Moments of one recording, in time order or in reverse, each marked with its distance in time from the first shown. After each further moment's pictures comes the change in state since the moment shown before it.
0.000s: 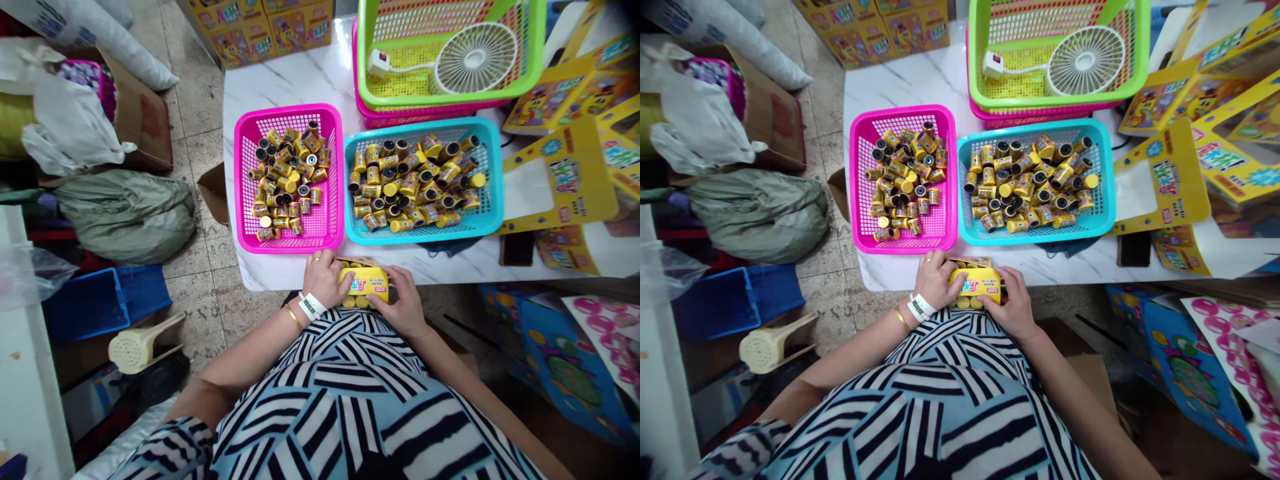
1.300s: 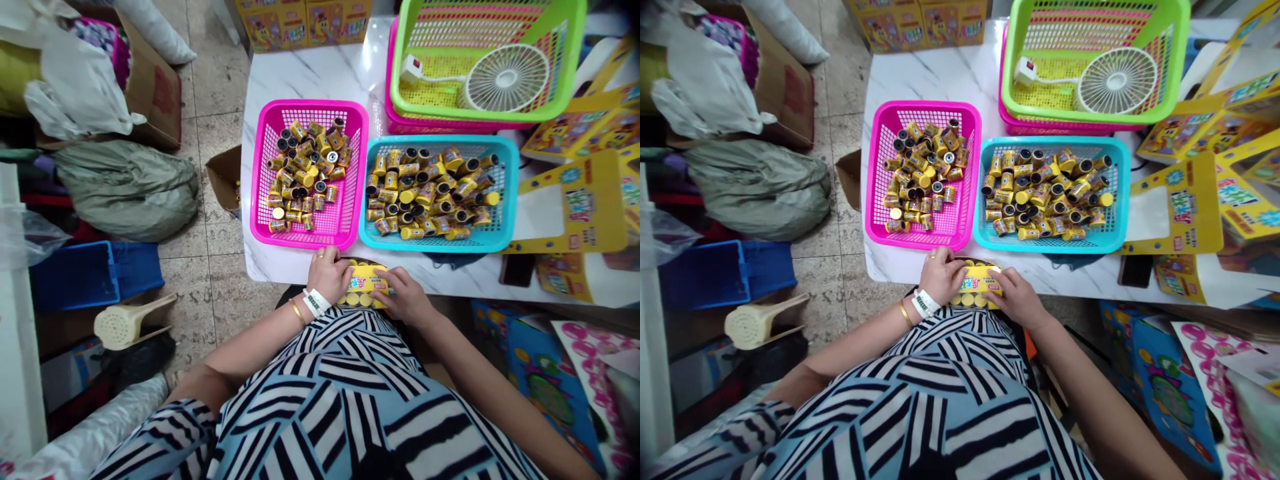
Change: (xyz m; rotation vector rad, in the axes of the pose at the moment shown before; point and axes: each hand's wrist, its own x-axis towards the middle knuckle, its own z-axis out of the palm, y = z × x) left_hand -0.004 -0.005 0.005 -0.147 0.095 -0.116; right_hand 0.031 0.018 -0.011 -0.170 -0.301 -0.293
